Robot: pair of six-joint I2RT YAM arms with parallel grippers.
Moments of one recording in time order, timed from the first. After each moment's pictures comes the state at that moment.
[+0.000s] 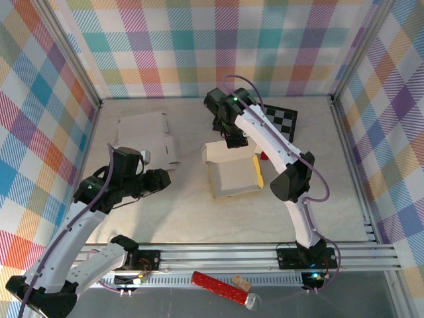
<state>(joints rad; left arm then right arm) -0.43 0.85 1.02 -1.02 0.21 -0.74 0.72 2.19 2.45 -1.69 0.28 2.08</state>
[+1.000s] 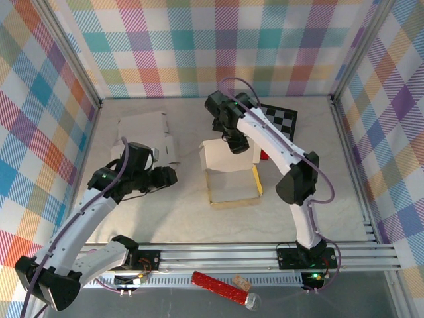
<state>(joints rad) -0.43 0.98 0.99 -0.94 0.23 -0.70 0.71 2.09 2.27 -1.53 0.34 1.85</state>
